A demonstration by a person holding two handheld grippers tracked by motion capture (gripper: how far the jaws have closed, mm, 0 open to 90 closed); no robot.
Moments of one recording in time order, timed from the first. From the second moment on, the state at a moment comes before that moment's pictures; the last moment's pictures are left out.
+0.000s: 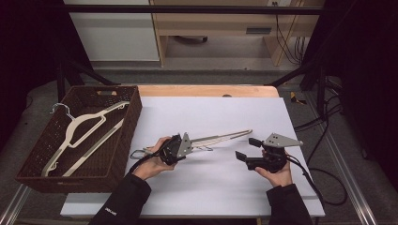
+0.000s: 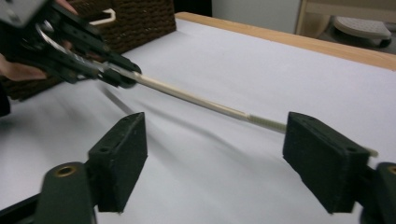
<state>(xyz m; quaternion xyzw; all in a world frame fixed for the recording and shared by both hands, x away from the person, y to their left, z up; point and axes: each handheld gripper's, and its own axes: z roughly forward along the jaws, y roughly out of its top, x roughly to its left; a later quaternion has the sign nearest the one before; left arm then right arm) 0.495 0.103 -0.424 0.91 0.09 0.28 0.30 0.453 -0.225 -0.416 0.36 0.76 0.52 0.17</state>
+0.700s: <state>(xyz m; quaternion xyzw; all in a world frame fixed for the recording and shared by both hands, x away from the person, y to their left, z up) 0.507 0.122 -0.401 0.89 0.19 0.24 0.34 0.457 -0.230 -0.424 0.38 0.76 0.50 0.18</state>
